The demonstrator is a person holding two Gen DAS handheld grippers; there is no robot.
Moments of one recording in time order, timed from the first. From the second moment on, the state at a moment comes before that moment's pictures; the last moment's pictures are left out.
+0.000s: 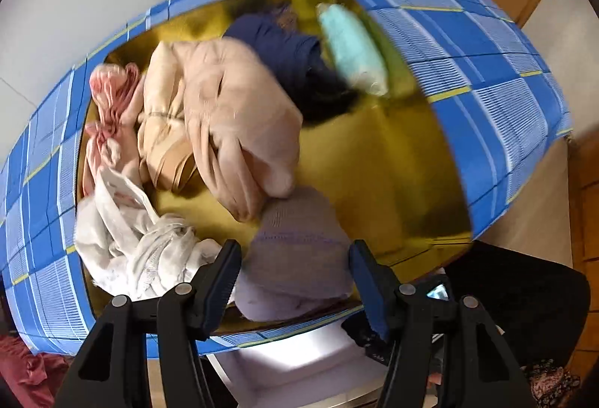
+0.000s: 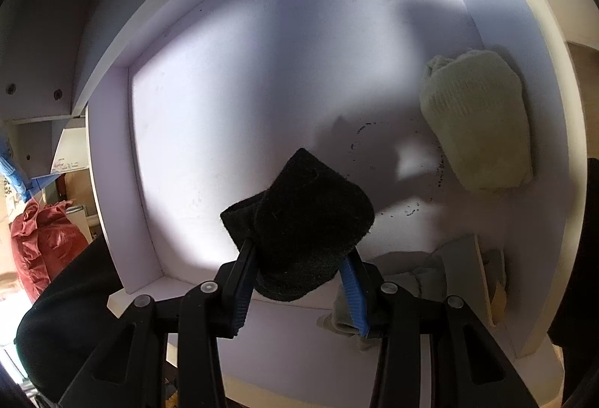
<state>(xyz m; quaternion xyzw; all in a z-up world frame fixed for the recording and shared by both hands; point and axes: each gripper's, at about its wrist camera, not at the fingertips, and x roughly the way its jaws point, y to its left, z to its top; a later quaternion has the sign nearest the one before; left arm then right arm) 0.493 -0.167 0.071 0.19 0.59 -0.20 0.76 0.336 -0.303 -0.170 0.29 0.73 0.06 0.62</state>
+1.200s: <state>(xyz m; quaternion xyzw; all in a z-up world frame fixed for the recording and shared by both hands) 0.391 -0.056 0.105 -0.07 0.40 -0.26 0.88 0.337 -0.298 -0.173 0.28 0.73 0.05 0.63</state>
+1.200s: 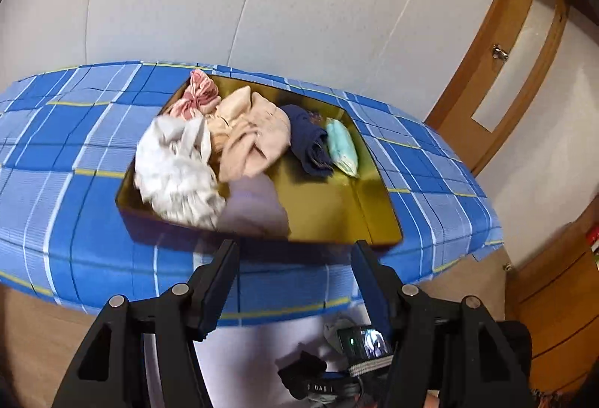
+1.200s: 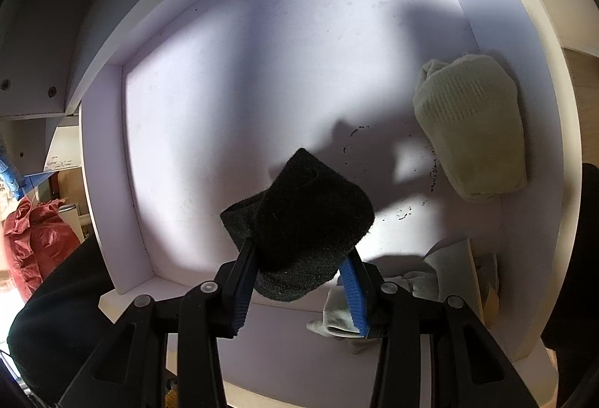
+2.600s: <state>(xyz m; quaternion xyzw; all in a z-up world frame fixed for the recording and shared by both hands) 0.331 -0.164 -0.238 0.03 0.79 -0.29 0.53 0.375 -0.350 -0.112 0.13 0.71 0.06 0.69</state>
